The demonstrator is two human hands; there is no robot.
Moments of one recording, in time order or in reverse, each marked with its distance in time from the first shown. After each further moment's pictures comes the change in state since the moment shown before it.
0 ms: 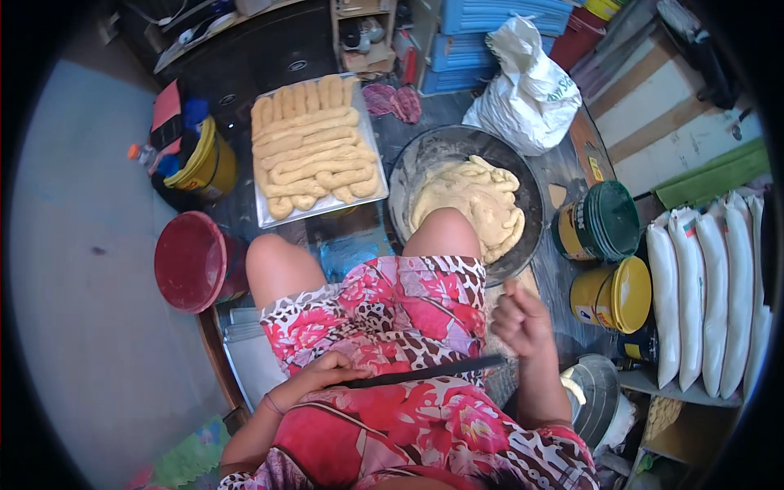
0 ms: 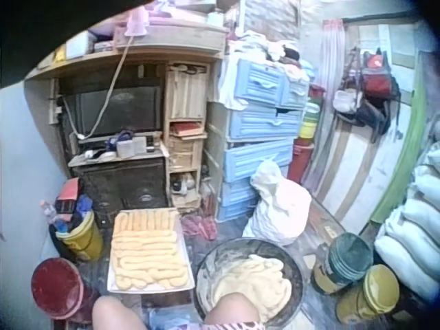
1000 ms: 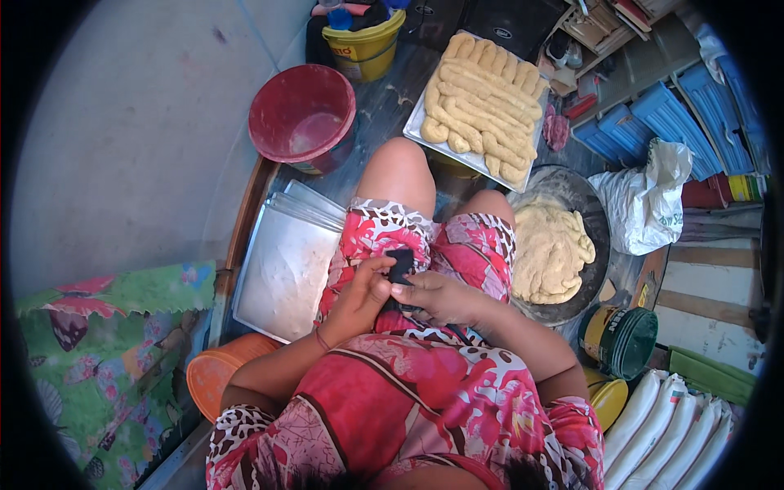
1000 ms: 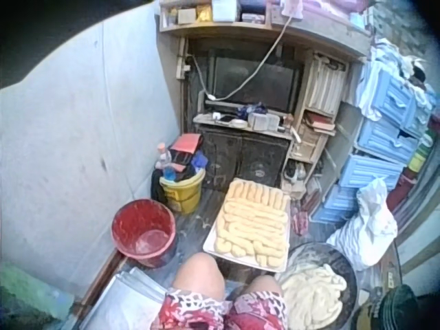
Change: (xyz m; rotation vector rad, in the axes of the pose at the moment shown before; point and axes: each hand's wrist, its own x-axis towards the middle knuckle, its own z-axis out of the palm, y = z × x) left_hand -0.055 -0.005 0.055 -0.281 1.227 0.248; right_hand 0.113 0.181 0.125 -1.182 -0.563 1.133
